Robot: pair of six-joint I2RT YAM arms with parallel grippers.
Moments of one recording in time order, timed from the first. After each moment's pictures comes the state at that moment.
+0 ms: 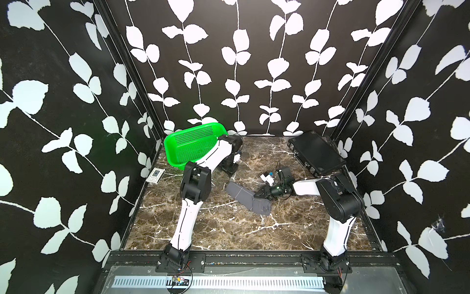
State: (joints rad) left arm -0.49 2.30 2.12 -1.40 -0.12 0.15; right arm 0.43 1.90 0.90 -0.01 -0.97 0.53
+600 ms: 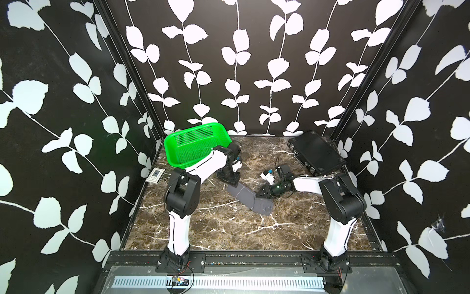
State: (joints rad) left arm -0.53 2.03 1.65 -1.10 0.12 0.04; right arm 0.43 1.87 0.98 -0.25 -0.83 0.27
